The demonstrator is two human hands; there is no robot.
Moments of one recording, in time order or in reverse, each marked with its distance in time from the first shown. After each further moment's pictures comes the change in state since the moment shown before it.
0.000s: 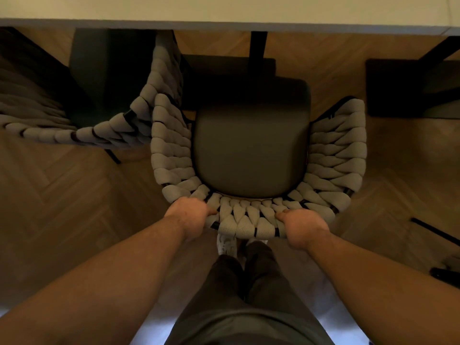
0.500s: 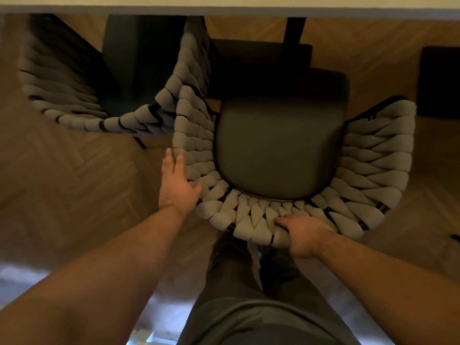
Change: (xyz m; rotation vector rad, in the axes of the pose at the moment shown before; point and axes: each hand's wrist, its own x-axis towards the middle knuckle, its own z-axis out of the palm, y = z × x) left_hand -0.002 -0.058 0.009 -0.777 0.655 -0.613; right_hand 0.026 -0.017 -0.020 0.131 -0.172 -0.180
